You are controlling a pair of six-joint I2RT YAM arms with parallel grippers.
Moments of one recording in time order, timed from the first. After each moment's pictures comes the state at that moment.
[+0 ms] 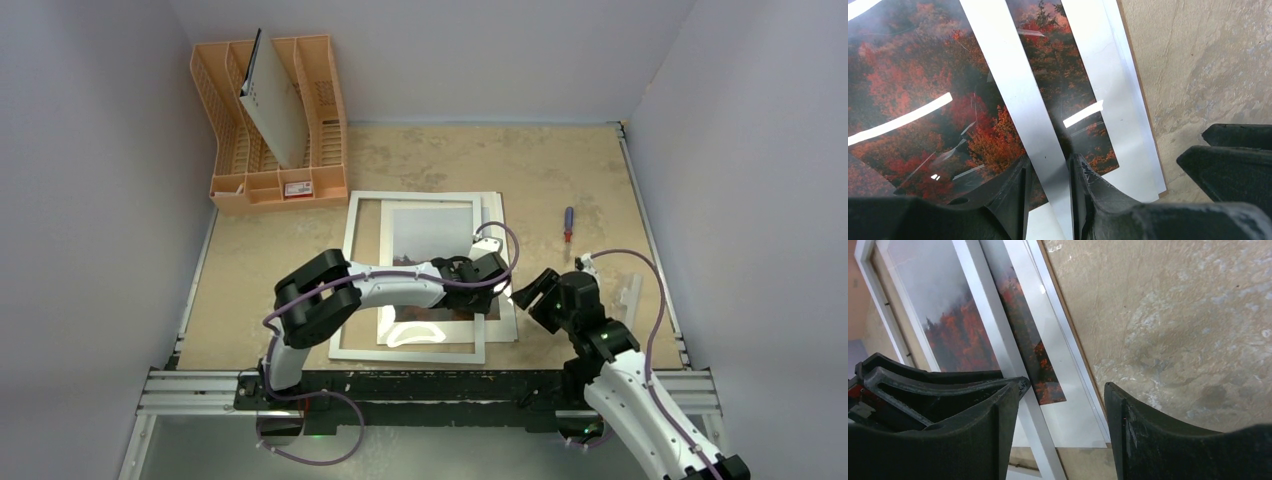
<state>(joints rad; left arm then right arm) -1.16 1.99 1.34 -0.36 -0.27 -0.78 0.34 0.52 0.27 -0.53 0.00 0.98</state>
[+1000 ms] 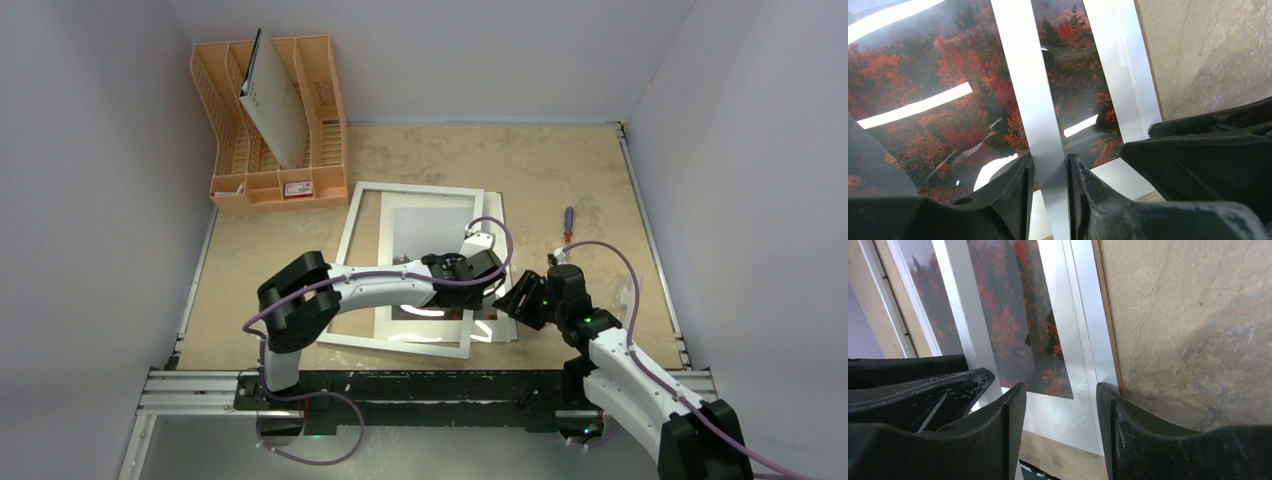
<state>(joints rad) -1.16 1.90 1.33 -0.45 -0.34 -0.78 0.34 0.78 0.22 -0.27 -0.23 0.88</state>
